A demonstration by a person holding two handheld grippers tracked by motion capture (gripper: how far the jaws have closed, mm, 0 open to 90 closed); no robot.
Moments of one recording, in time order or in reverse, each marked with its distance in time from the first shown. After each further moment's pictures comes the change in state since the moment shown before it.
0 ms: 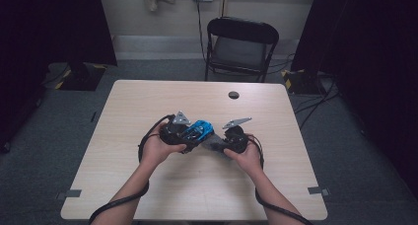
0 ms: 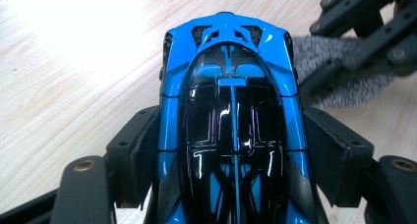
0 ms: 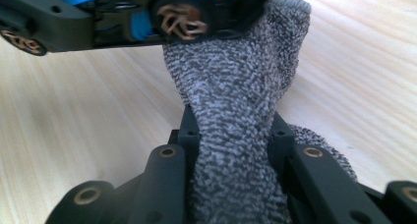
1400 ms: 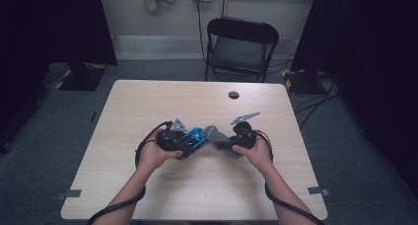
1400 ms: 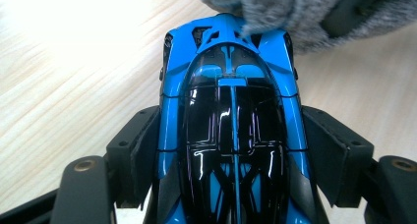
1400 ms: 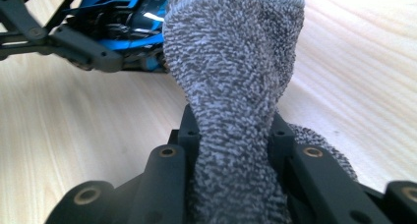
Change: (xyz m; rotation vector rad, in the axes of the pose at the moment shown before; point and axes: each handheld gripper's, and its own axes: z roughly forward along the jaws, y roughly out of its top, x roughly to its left) left arm 0.005 -0.026 0.005 0.032 -0.005 -0.007; right arm -0.019 0.003 -0.024 0.024 0.109 0.028
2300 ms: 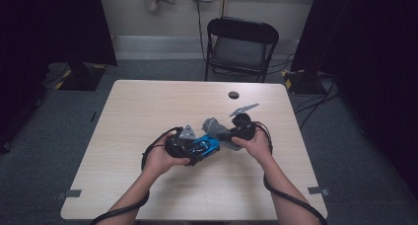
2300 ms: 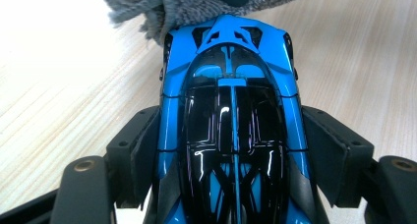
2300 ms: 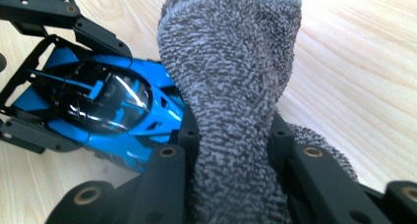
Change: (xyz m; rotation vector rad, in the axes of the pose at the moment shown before) left arm -0.031 0.008 0.006 0.009 -0.076 0.117; right arm -0.009 0.023 -0.005 0.011 -0.060 -0.023
